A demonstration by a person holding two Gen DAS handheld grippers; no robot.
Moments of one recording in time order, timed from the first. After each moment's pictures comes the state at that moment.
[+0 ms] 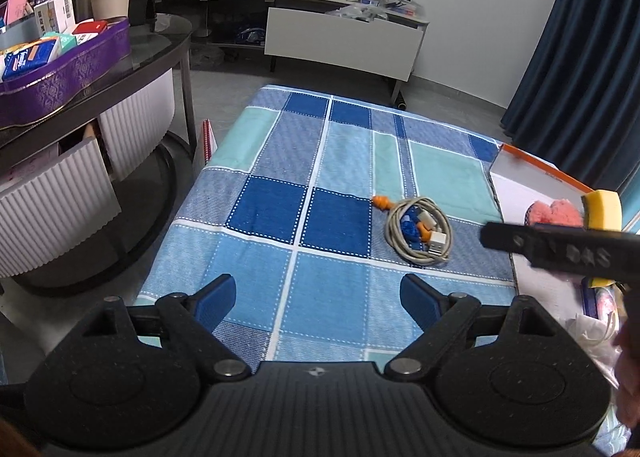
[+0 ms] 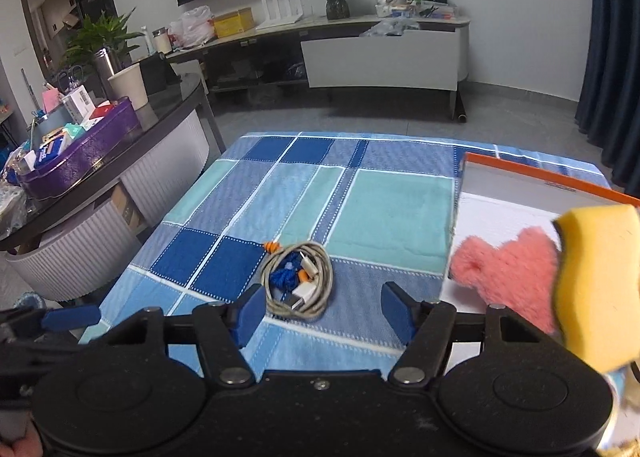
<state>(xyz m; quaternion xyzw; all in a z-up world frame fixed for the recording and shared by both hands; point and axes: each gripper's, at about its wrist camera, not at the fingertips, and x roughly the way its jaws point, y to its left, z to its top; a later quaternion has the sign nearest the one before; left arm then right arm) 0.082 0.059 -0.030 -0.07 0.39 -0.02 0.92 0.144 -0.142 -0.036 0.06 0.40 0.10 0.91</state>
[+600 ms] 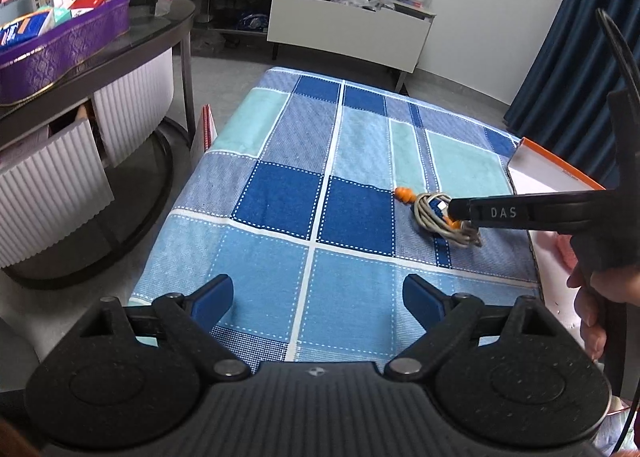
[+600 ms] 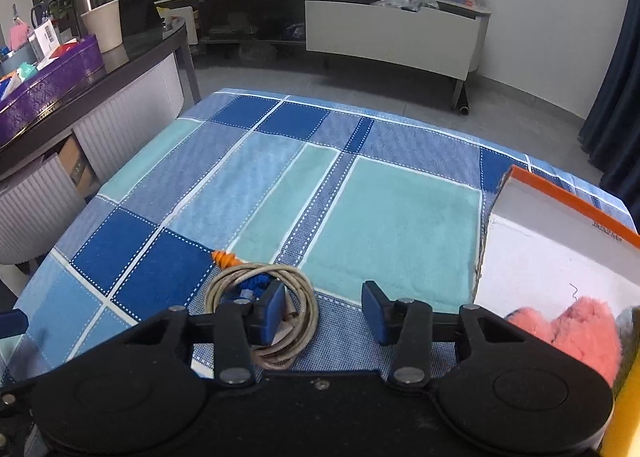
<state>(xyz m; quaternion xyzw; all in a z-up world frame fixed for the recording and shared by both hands) 0.100 0.073 -0.051 -0.08 0.41 -0.03 0.91 0.215 -0.115 -0.082 -0.02 0.44 0.09 0.90</state>
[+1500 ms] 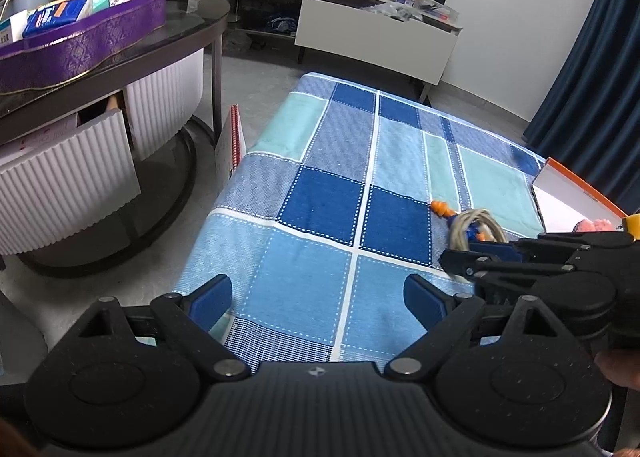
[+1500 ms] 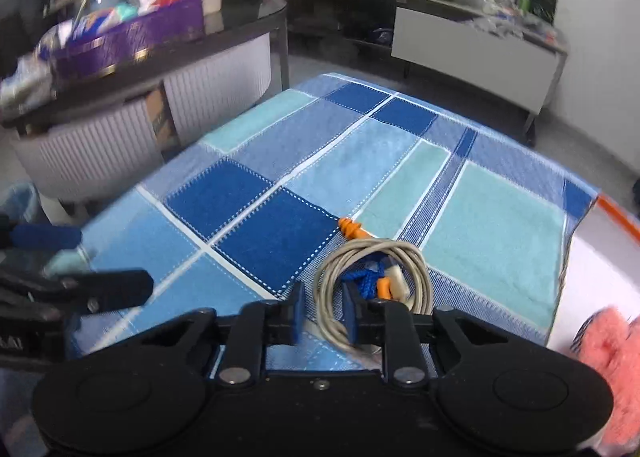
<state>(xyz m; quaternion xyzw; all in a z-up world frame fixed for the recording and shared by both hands) 0.095 0.094 -0.048 -0.10 0.40 0.00 0.91 0.179 -0.071 -0.084 -0.06 0.42 0.19 0.89</state>
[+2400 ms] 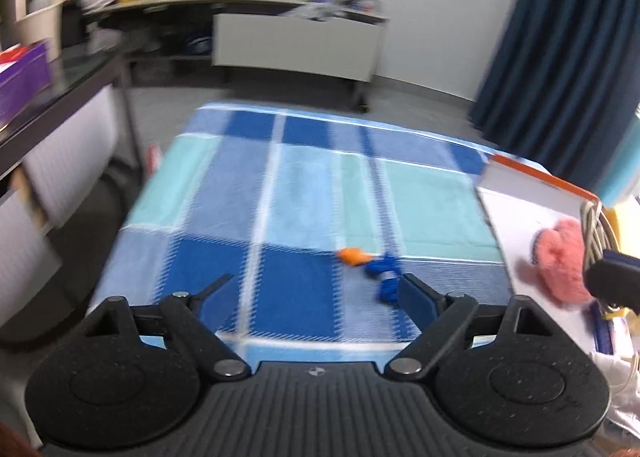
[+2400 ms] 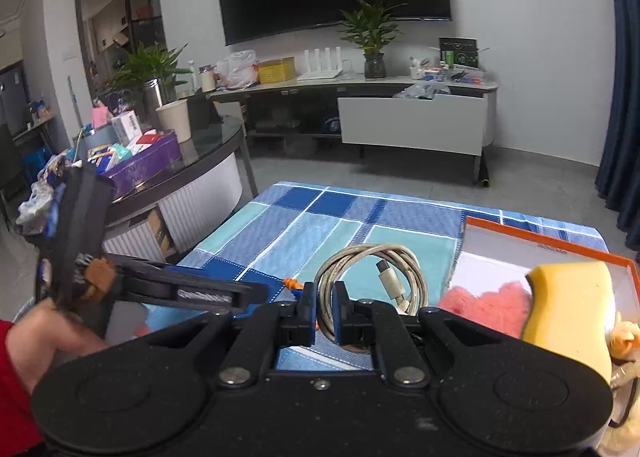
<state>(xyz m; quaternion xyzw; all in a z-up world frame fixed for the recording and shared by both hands) 0.153 0.034 -0.049 -0.04 0.37 -0.10 0.92 0.101 -0.167 -0.008 0.05 0.30 0.15 0.94</state>
